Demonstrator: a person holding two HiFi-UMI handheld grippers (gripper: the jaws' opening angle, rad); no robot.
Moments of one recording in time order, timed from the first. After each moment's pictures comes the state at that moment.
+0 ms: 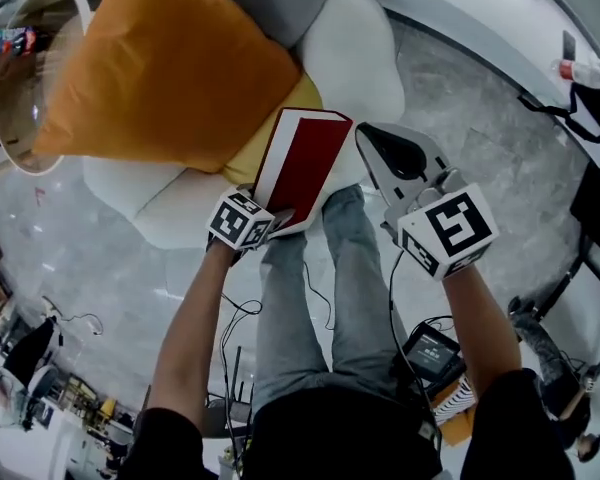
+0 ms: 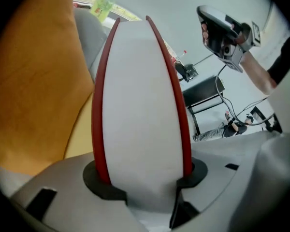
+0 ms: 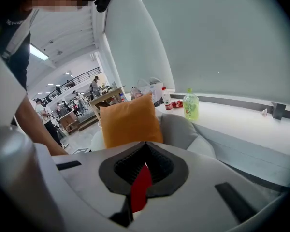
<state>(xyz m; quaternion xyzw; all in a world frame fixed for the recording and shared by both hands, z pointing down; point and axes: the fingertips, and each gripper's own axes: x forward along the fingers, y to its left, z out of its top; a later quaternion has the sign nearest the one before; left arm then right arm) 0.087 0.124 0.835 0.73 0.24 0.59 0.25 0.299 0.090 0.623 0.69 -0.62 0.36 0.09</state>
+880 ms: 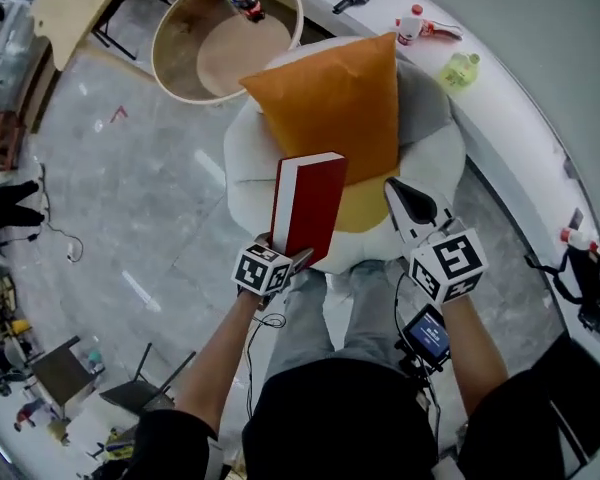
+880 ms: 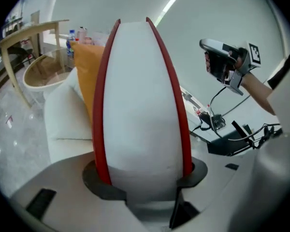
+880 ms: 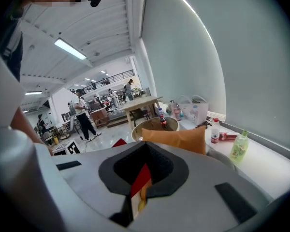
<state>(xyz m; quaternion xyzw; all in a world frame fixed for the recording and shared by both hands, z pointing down) -0.028 0.035 0.631 0.81 -0.09 0.47 0.34 0.174 -0.023 0.442 0.58 -0.76 0.27 0.10</state>
